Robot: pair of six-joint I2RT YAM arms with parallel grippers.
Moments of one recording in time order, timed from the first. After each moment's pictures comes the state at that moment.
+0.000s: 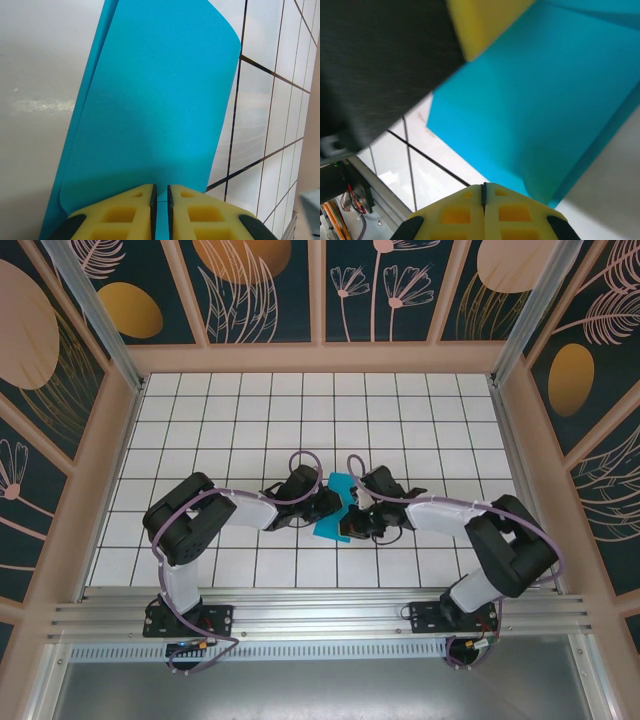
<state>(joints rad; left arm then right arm) -0.79 1.90 0.84 0.33 0.25 -1.13 0.66 1.53 0.66 -0.22 -0.54 0.69</state>
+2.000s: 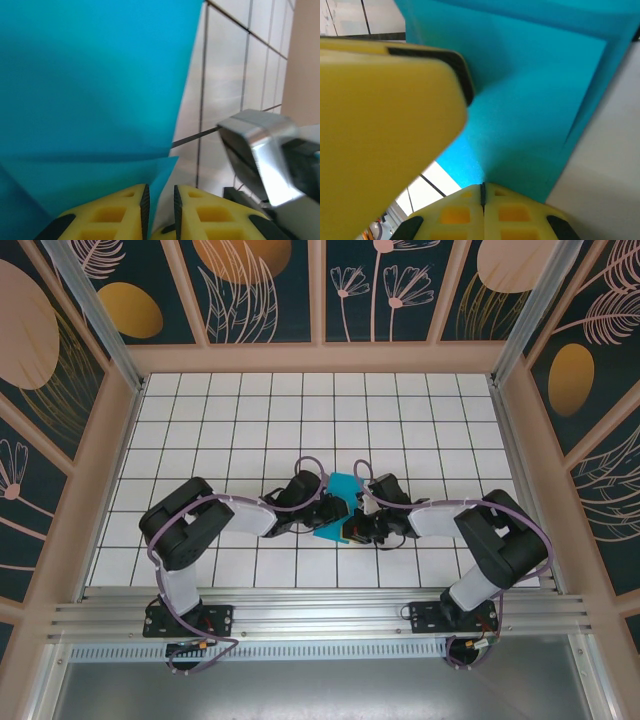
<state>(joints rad) -0.83 1.86 0.79 0.39 0.33 -1.14 0.61 1.57 0.54 0.02 -0.61 0.78</state>
